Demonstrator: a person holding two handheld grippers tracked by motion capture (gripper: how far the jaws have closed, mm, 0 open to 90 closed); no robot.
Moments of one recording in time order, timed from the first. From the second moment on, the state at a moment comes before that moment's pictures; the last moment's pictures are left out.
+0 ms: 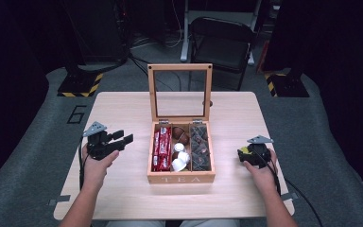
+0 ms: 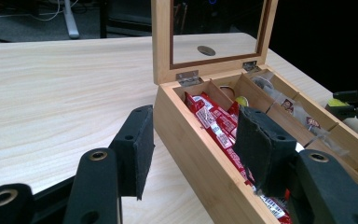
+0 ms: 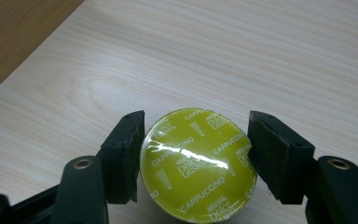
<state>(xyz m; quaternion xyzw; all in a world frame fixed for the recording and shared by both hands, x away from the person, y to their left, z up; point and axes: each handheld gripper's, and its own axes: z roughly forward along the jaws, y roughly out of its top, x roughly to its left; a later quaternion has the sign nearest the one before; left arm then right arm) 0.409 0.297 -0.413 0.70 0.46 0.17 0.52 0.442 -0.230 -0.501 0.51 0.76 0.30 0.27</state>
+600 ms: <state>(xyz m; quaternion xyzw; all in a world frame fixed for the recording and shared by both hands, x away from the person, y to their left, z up) 0.409 0.297 -0.413 0.70 0.46 0.17 0.52 0.439 -0.228 -0.499 0.51 0.76 0.30 0.27</state>
